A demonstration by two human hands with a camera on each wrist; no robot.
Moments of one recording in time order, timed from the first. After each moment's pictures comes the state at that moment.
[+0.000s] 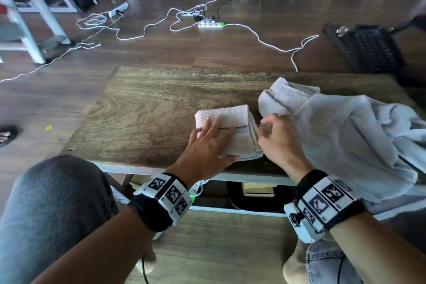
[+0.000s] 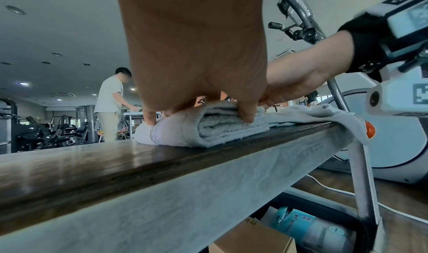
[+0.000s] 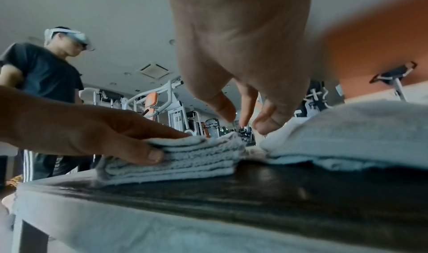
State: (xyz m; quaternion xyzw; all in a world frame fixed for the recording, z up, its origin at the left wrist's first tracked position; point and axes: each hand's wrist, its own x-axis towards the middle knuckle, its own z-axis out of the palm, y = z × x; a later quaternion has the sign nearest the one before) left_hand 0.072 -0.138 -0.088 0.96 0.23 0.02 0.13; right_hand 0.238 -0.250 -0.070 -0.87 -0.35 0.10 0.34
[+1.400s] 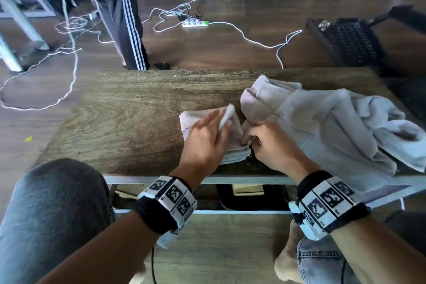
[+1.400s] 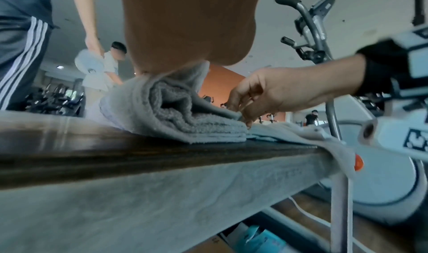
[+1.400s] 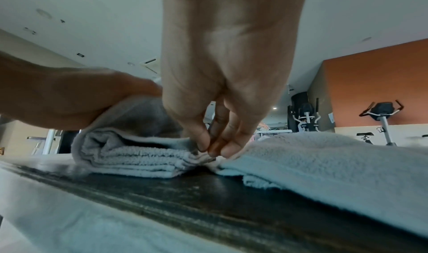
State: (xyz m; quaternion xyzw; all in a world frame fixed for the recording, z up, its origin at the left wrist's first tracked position) left_hand 0.117 -0.162 -0.074 0.89 0.24 0.26 0.27; right_hand 0.263 -0.281 -0.070 -0.78 -0.57 0.08 0.26
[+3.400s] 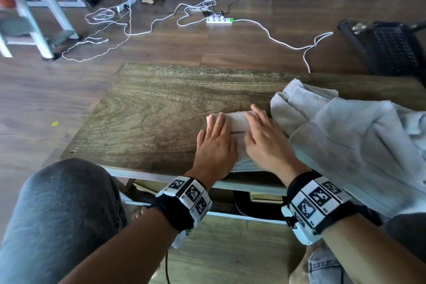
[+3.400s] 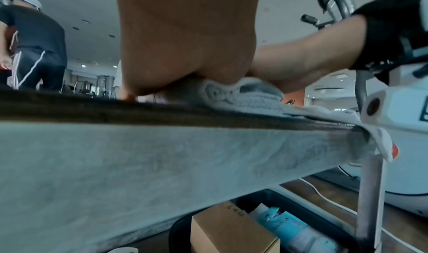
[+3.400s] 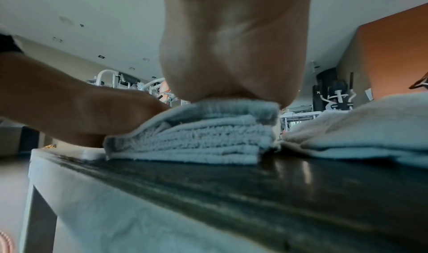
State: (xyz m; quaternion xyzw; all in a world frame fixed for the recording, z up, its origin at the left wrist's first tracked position) left_hand 0.102 -0.129 -0.107 0.90 0.35 0.10 0.22; right_hand 0.228 -0.211 -0.090 -0.82 -0.53 0.07 0.19
